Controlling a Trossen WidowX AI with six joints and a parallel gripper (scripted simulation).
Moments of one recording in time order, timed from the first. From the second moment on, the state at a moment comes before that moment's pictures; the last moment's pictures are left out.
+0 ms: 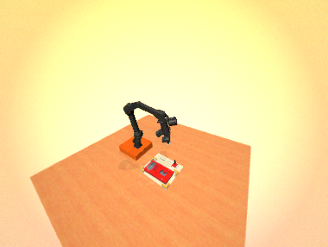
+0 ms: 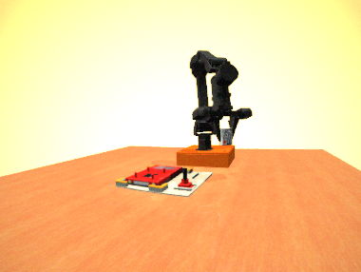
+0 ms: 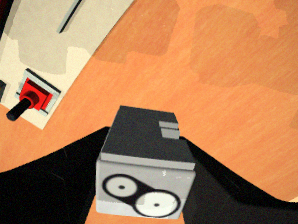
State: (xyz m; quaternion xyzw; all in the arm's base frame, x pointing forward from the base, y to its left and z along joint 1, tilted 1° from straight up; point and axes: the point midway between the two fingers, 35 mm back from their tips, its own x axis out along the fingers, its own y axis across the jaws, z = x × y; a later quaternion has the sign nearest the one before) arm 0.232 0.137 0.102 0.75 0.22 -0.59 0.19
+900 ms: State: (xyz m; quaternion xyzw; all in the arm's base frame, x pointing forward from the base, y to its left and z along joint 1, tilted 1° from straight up) arm 0.219 0.127 0.074 0.88 0.26 -0.38 0.13
